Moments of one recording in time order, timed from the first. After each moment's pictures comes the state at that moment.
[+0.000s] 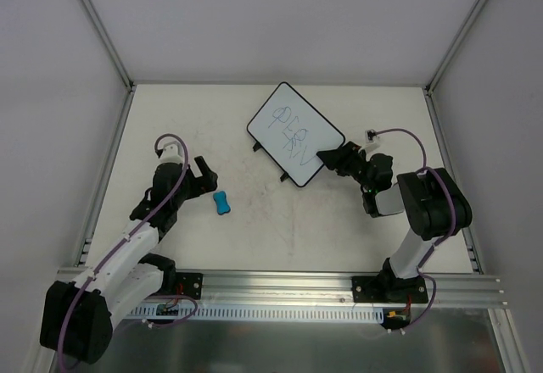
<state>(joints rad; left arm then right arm) -0.28 0.85 0.40 -0.06 -0.12 -0.51 0.21 1.74 0.44 1.18 -0.42 0.82</state>
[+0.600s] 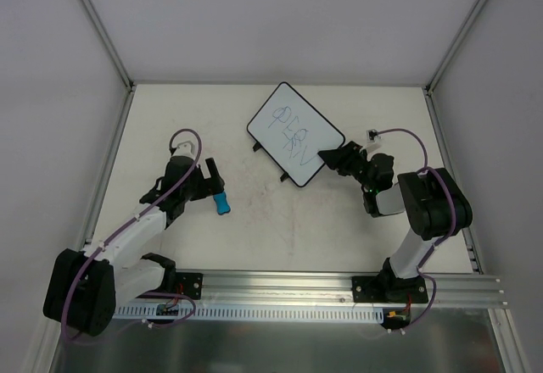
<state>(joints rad) -0.32 1.05 0.48 -0.12 -0.08 -0.52 0.20 1.74 0.44 1.18 -0.42 0.82</state>
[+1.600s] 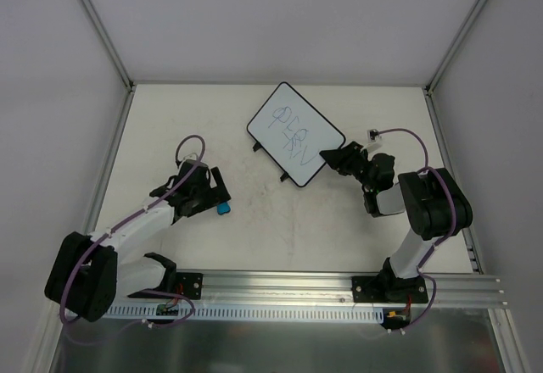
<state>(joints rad) -0.40 1.13 0.53 -0.31 -0.09 -0.75 0.19 1.74 0.44 1.18 -0.43 0.83</state>
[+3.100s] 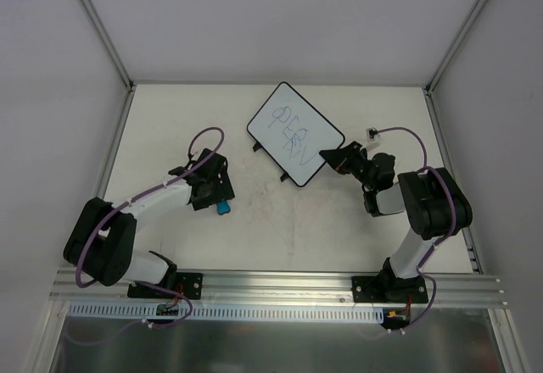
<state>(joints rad) -0.48 1.38 0.73 -0.48 -0.18 -0.77 0.19 1.75 0.45 1.22 -0.47 0.85</state>
